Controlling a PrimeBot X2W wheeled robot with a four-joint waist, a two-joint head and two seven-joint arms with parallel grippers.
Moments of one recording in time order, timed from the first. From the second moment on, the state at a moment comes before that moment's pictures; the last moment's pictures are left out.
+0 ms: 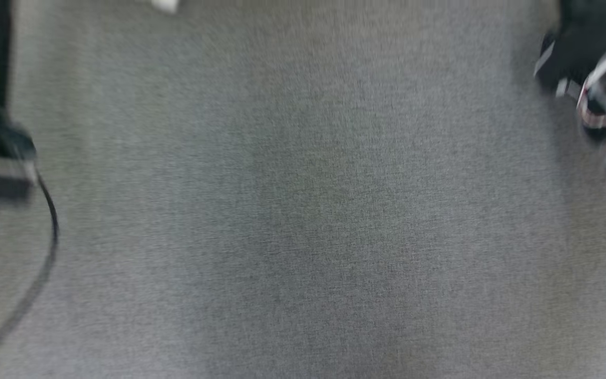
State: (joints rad) left arm -0.92 0.68 -0.46 -0.01 -0.93 -0.13 -0.26; right arm -1.28 -0.51 0.85 0.85 0.74 0.13 -0.26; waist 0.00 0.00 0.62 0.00
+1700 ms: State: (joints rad) left arm 0.02 0.51 -0.35 -0.31 -0.93 0.05 -0.24; right arm -0.38 -0.68 0.67 0.38 0.71 0.13 -0.10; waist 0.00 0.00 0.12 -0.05
